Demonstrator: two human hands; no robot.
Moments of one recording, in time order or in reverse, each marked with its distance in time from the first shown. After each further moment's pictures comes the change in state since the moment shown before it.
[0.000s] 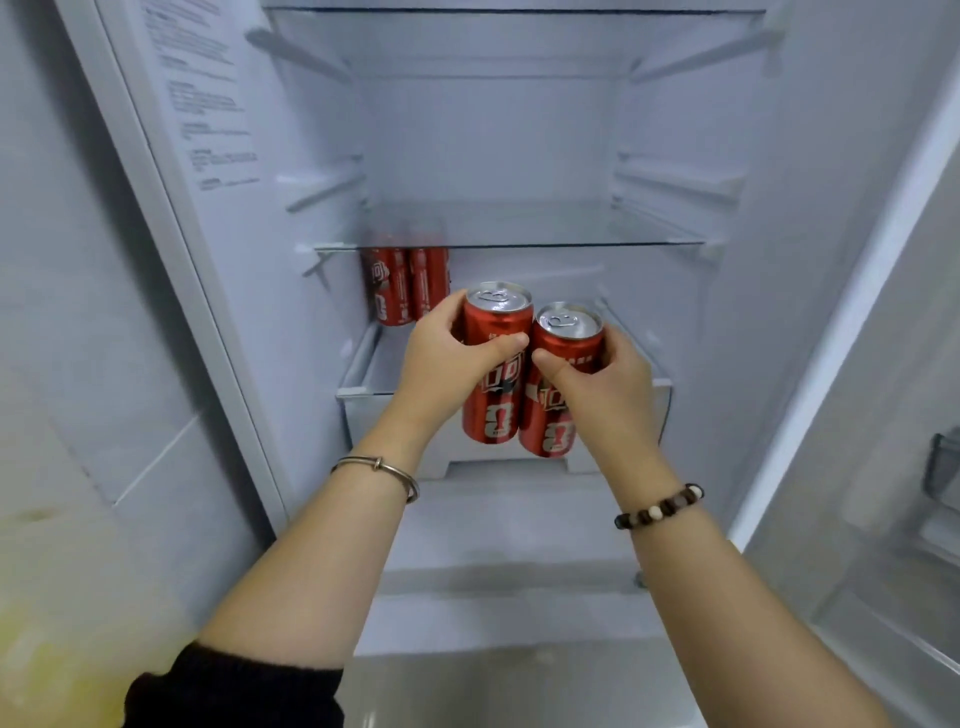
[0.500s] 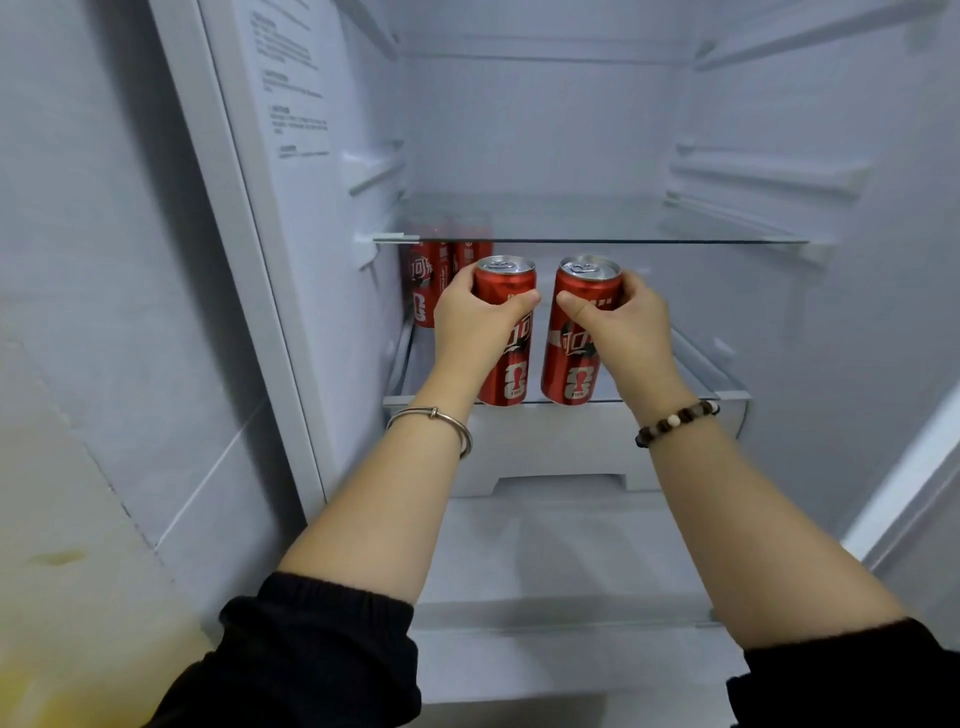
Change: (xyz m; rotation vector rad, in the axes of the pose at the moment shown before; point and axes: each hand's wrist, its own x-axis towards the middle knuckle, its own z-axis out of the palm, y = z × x) left_hand 0.073 -0.060 -0.031 0.044 0.180 -0.103; right_hand 0.074 0.009 0.072 -0.069 0.006 0.009
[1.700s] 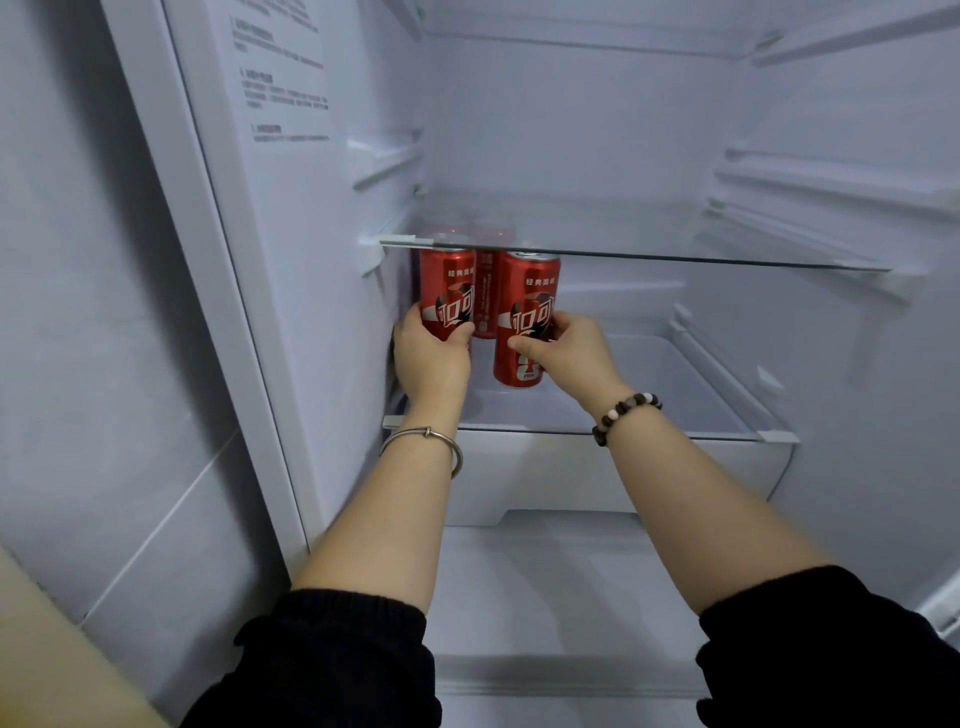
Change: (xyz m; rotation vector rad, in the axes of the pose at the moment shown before) left_hand 0.044 -0.074 -0.011 0.169 0.363 -0.183; right_hand 0.055 0.058 0.065 -0.174 -0.292 0.066
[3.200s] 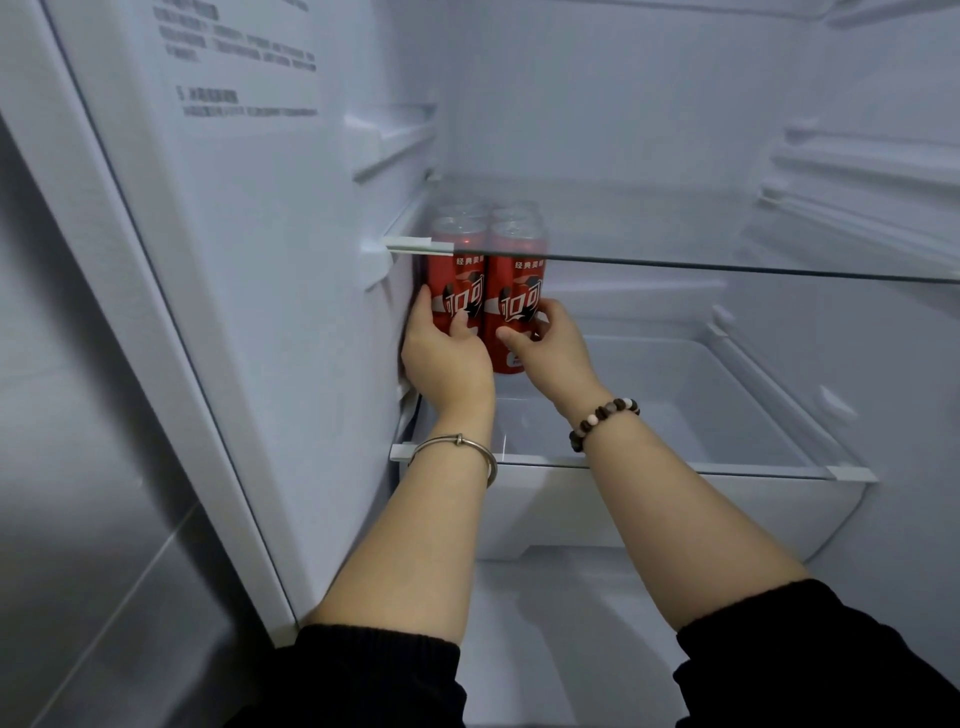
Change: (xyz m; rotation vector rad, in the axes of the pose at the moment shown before) left_hand 0.019 0.002 0.022 -0.090 0.202 0.005; right_hand 0.046 0.011 0.049 0.099 0.003 0.010
